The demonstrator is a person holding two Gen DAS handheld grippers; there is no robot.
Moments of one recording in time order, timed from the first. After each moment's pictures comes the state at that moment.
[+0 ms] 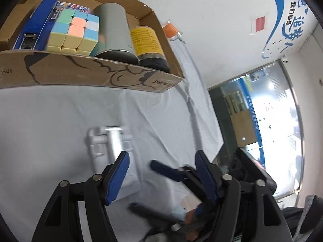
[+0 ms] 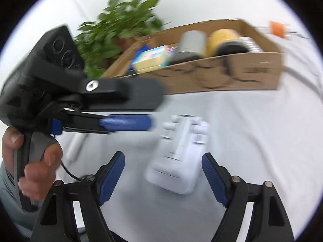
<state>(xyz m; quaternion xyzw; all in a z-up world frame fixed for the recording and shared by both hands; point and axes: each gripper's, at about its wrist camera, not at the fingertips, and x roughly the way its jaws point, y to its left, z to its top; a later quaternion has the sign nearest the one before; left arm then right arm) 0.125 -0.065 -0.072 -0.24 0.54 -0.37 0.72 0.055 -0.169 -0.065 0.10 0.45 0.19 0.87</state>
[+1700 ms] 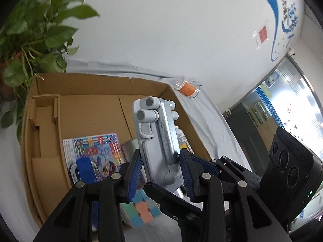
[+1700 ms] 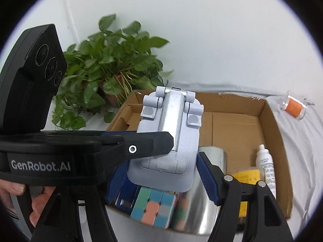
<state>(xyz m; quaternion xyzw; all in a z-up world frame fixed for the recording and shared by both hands) 0.295 -0.006 0.058 -0.13 0.45 -0.30 0.83 0.264 -0.080 0.037 0.03 0.40 0.14 0.90</state>
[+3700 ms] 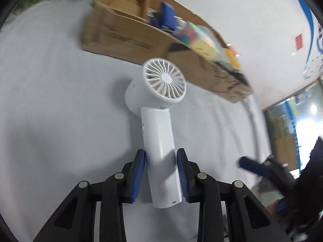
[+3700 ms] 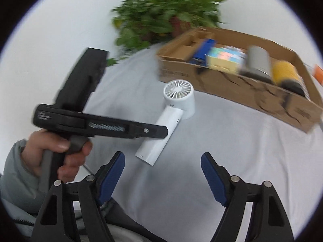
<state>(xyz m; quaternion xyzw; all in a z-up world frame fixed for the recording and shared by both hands) 0.049 0.093 -0.089 -0.19 0.54 -0.15 0.81 0.018 -0.076 -0.043 -0.03 0.46 0.29 0.84</state>
